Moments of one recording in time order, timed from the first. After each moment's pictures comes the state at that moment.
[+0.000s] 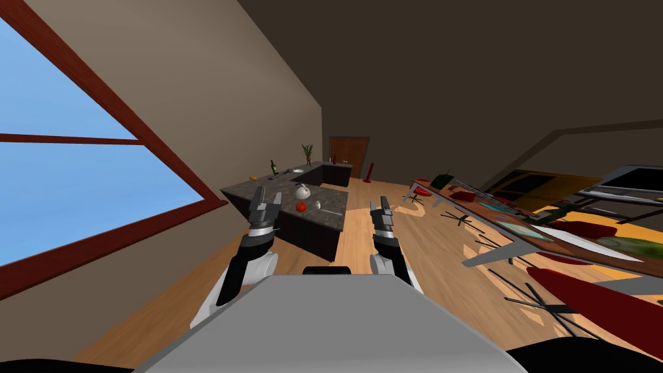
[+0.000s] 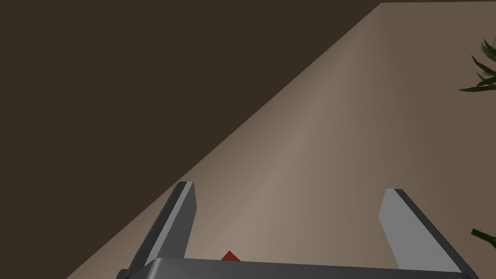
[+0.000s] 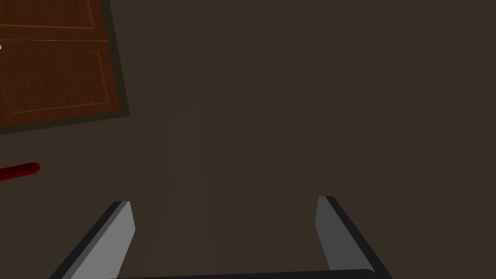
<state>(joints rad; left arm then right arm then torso) 0.50 0.09 -0.02 -2.32 0.05 -0.49 0.04 0.52 0.04 0.07 -2.25 0.08 -0.42 -0.02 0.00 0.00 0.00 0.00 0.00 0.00</state>
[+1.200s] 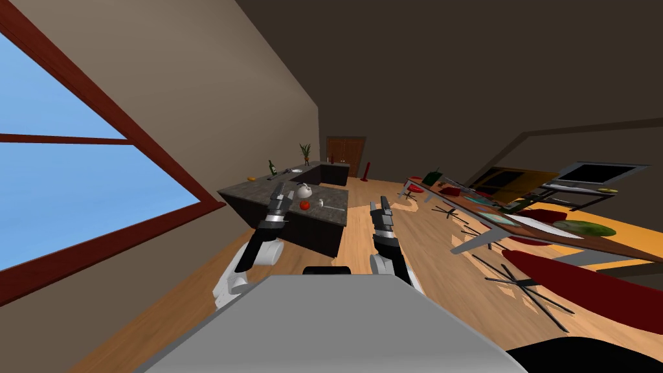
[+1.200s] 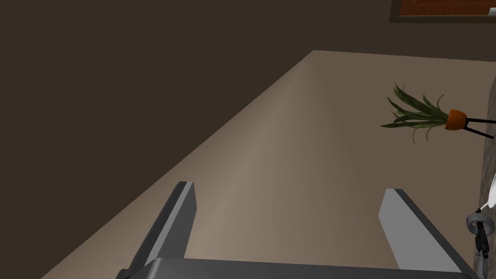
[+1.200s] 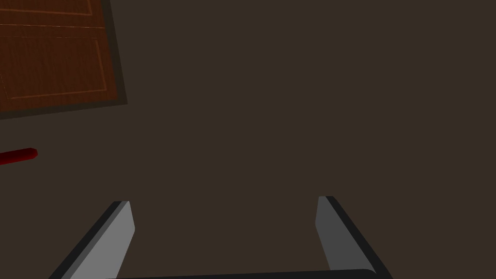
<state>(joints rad) 0.33 0.15 -0.04 -2.27 0.01 -0.21 0.13 0.52 0.04 0.07 -2.25 0.08 -0.42 -0.02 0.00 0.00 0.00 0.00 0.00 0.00</state>
